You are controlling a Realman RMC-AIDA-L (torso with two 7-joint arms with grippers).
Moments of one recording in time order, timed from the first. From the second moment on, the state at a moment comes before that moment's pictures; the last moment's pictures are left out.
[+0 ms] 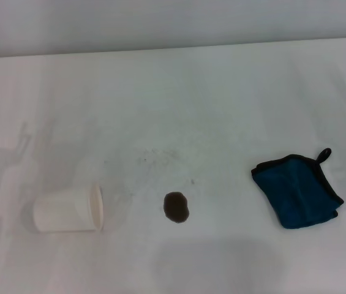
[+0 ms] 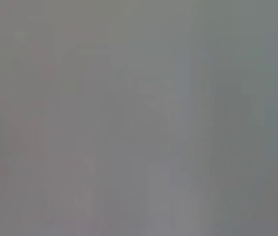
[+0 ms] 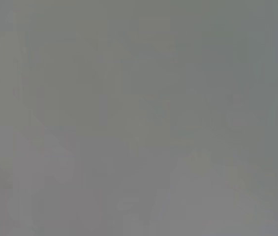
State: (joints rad) left arm -0.38 -2.09 2.84 0.19 -1.38 1.39 0.01; right arm 0.29 2.00 -0.35 -0.02 2.07 1.28 -2.77
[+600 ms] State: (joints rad) left arm -0.37 -2.08 2.83 0.20 -1.38 1.39 0.00; right arm 0.28 2.00 -0.33 -0.03 2.08 1.24 -2.77
